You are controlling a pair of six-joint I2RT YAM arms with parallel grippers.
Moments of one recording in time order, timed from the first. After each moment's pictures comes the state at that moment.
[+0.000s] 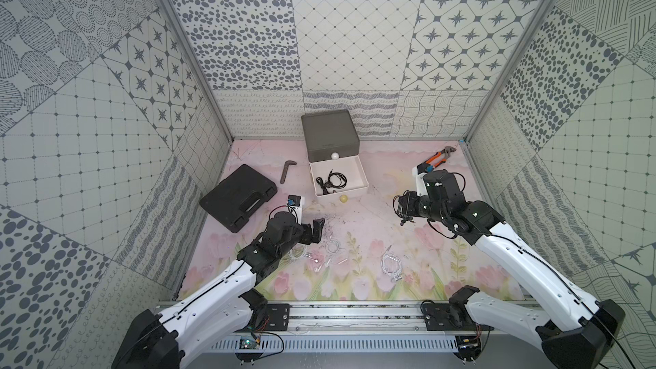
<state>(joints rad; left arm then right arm) -0.53 0.88 0.42 -0.05 -0.08 -0.35 0.56 1.09 1.06 -0.68 0.00 0.55</state>
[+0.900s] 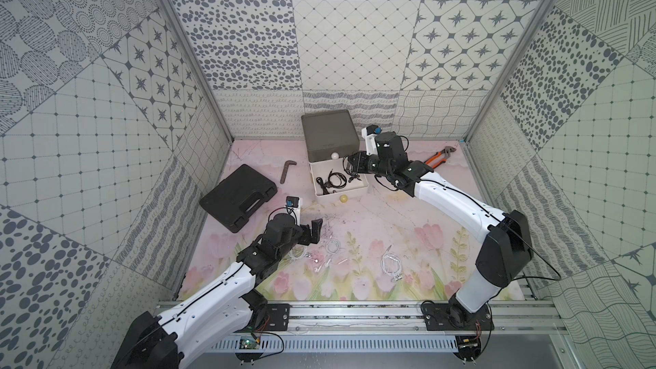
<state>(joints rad) -0.53 0.87 0.40 -0.05 -0.11 -0.35 0.63 1.71 1.48 -0.25 -0.14 0.55</state>
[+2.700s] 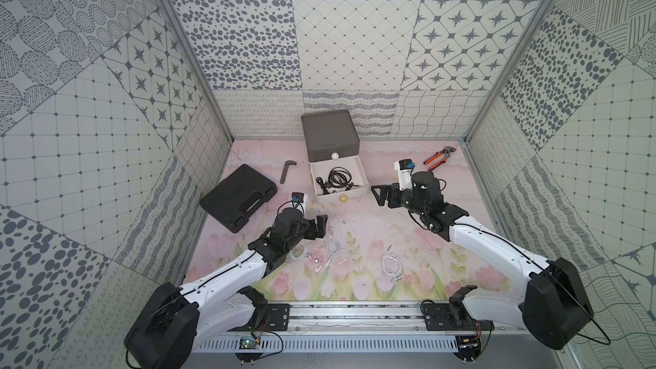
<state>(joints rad) -0.54 1.09 0.44 0.10 -0.11 -0.42 0.50 1.24 0.75 0.02 -0.09 0.35</state>
